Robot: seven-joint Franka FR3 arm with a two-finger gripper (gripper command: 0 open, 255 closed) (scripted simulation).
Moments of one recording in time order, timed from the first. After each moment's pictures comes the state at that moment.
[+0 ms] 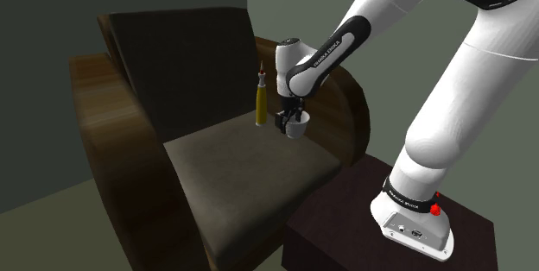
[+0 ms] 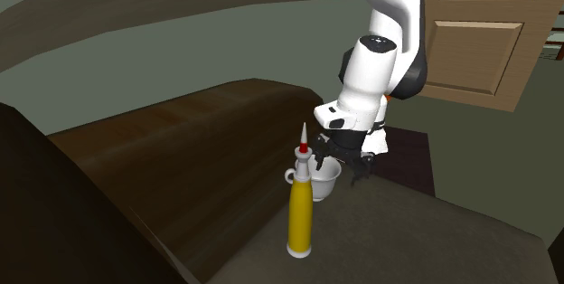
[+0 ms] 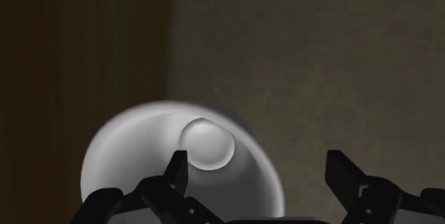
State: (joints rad) arm -0.08 -0.10 0.07 -2.58 -0.22 2.45 0.25
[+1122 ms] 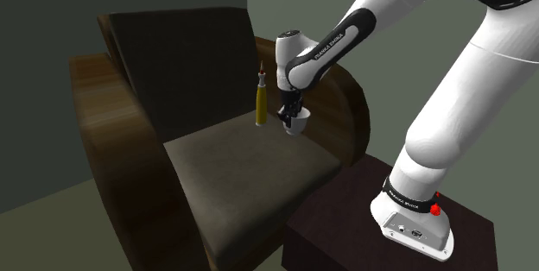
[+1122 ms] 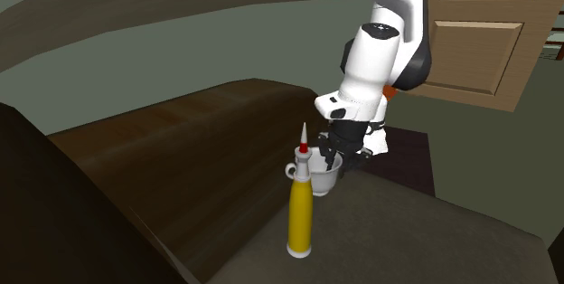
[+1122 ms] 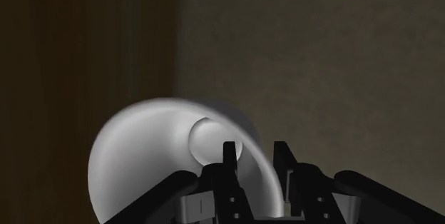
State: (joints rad) arm -0.08 -0.15 0.08 -2.56 -0.20 2.38 0.23
